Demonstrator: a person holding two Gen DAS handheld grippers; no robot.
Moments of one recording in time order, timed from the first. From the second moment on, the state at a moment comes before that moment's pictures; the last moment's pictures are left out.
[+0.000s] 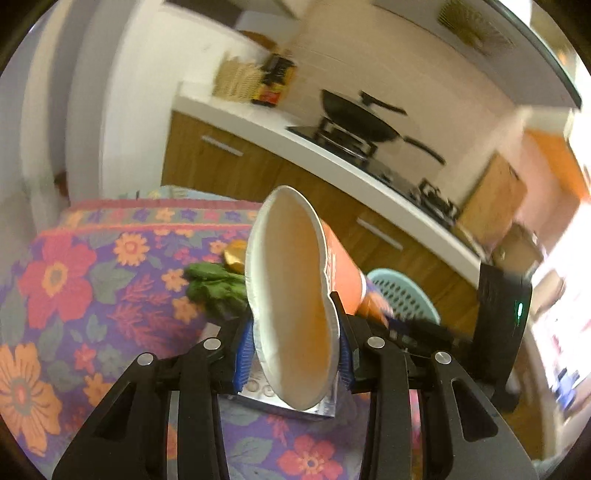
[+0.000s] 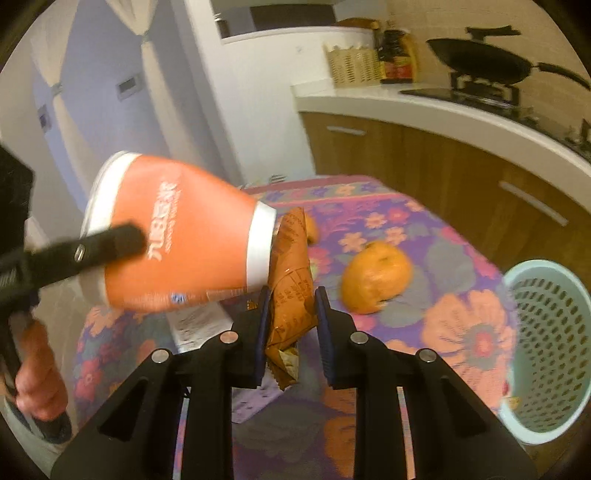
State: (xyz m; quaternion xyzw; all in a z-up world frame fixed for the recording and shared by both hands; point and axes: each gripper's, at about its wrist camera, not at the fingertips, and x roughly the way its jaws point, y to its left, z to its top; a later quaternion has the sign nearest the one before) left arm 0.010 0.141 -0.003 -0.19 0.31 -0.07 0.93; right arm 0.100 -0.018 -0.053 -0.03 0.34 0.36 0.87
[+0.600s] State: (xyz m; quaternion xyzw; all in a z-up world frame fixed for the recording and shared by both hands) left arm -0.006 0.089 -0.036 -0.12 0.36 -0.07 0.92; right arm 0.108 -0.043 -0.068 -0.01 0.36 0.34 0.87
